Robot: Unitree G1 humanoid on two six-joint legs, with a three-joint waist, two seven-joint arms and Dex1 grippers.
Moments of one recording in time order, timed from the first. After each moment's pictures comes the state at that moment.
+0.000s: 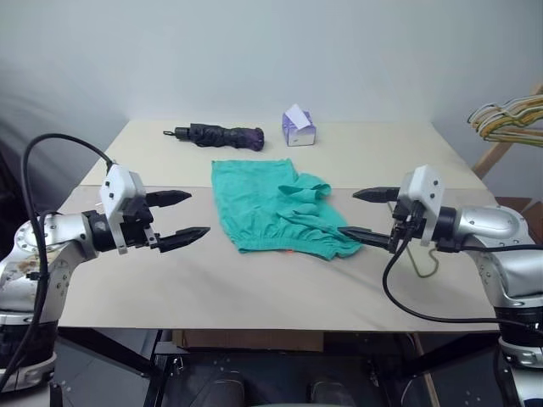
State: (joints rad) left arm -0.27 0.84 0.24 -0.23 -0.56 0.52 -1.07; right arm -0.40 -0.78 -0.06 -0.18 0.41 0.40 1.04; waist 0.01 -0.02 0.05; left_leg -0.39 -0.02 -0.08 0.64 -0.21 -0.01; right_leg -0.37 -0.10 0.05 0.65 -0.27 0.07
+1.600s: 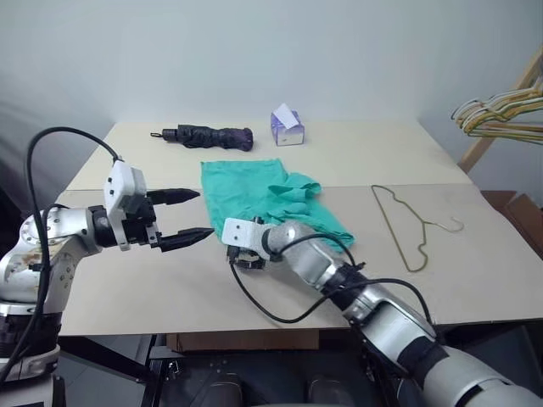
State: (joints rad) left arm -0.32 0.84 0.20 -0.17 -0.59 0.46 -1.14; right arm -0.88 -0.03 0.67 0.52 -0.28 0.48 0.63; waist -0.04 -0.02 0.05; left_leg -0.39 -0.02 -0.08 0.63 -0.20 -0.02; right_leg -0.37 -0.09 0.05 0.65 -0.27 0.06
